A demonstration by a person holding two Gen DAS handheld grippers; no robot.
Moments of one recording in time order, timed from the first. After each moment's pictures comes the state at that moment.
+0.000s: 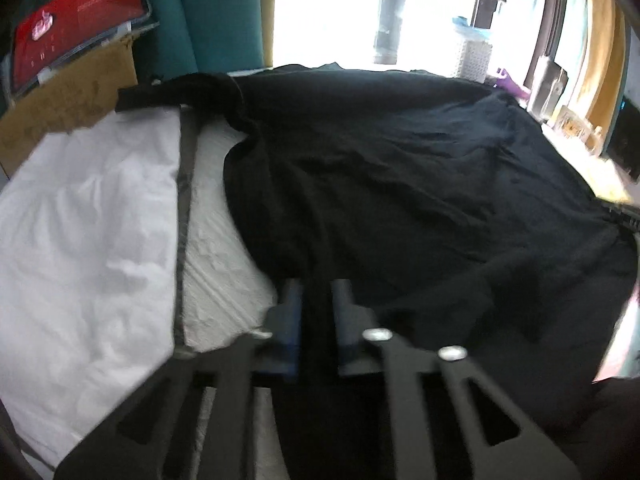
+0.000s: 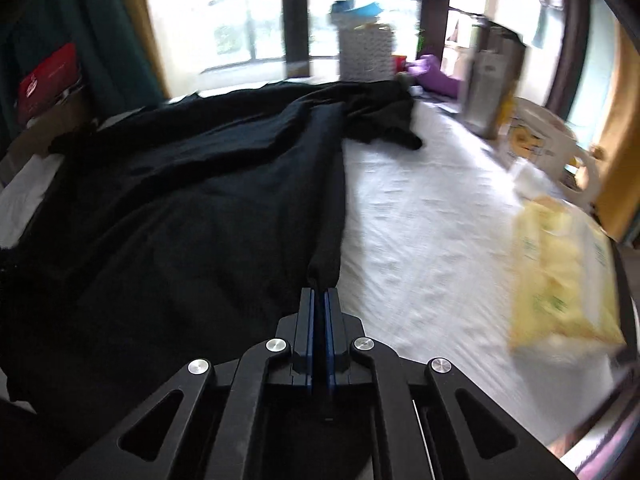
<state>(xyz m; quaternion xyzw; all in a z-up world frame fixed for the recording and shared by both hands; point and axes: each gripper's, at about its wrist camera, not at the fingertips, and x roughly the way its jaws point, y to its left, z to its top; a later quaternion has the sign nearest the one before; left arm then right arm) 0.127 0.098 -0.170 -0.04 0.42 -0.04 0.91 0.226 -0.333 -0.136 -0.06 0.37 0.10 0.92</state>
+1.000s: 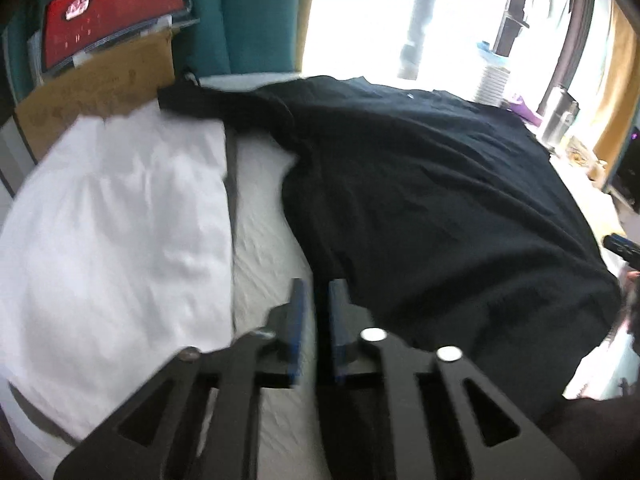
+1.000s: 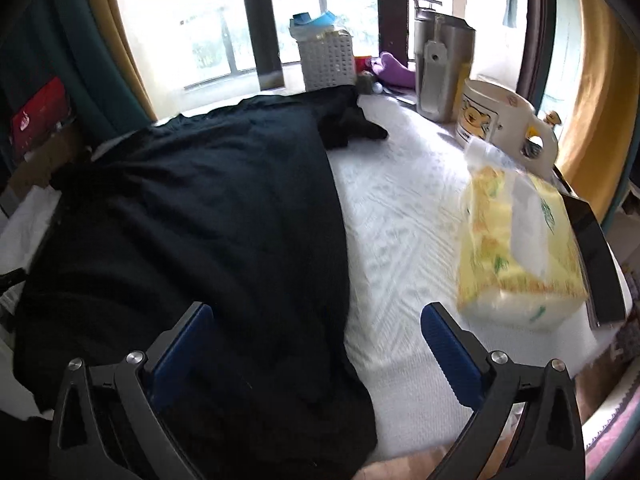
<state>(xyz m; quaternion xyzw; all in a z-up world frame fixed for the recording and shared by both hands) 0.124 0.125 -0.137 -0.06 0.42 0.00 0.91 0.219 -0.353 -0.117 -0.02 0.37 0.09 0.92</state>
